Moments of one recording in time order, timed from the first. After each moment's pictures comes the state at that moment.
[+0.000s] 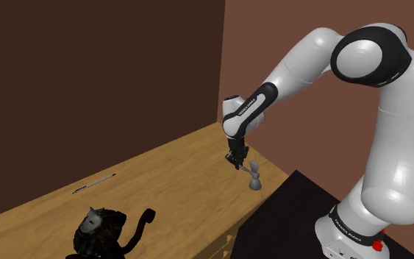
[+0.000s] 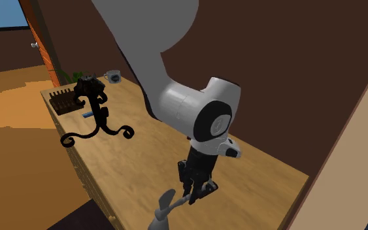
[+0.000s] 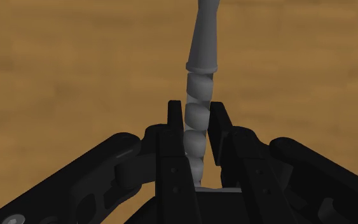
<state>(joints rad) -0.01 0.37 0.06 -2.28 0.04 2.33 0.10</state>
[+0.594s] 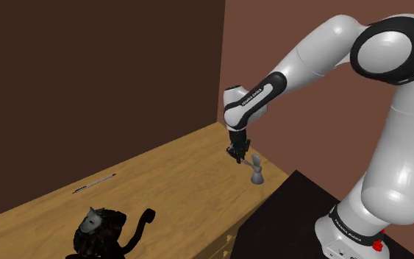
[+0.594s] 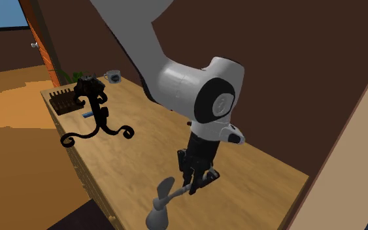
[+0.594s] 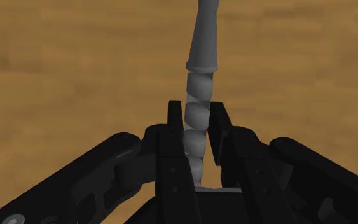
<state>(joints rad) -0.01 0.27 0.07 -2.29 0.04 2.23 0.10</state>
